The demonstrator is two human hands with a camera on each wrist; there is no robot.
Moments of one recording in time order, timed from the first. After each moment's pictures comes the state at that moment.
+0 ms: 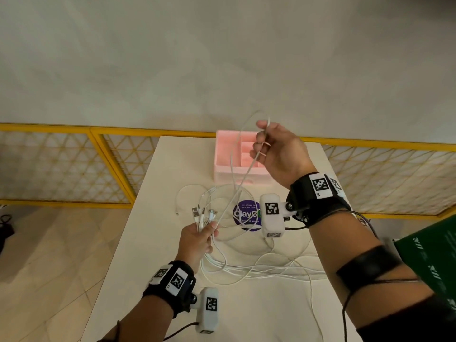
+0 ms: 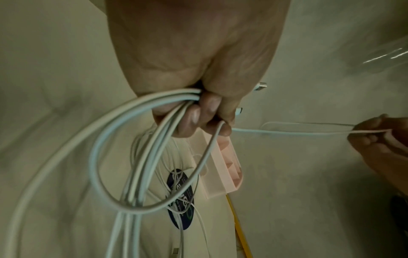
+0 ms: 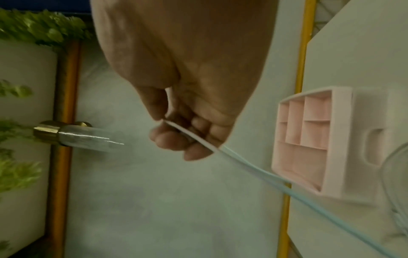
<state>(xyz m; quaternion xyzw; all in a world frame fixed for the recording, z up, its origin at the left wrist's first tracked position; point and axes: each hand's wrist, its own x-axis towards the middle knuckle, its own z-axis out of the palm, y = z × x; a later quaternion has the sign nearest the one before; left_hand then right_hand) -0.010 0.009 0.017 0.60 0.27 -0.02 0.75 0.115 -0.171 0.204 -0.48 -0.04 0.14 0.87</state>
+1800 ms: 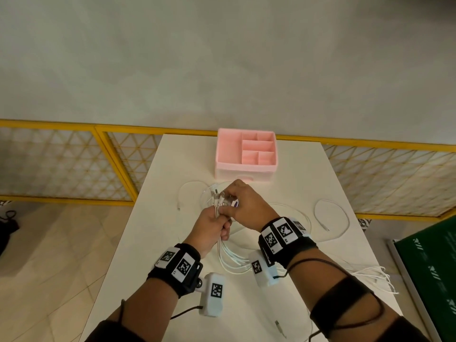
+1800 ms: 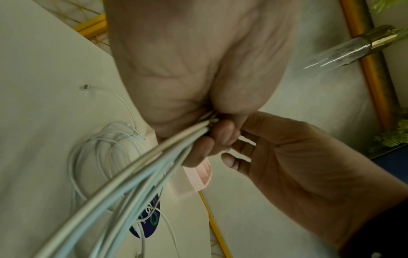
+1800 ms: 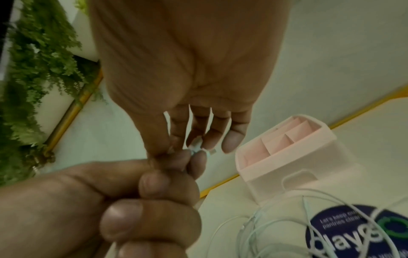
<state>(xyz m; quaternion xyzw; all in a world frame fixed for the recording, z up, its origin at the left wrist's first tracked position) -0.009 -0.013 0.063 0.65 0.11 -0.09 0.75 0.048 -0.140 0.108 -0.88 -0.25 0.09 0.39</state>
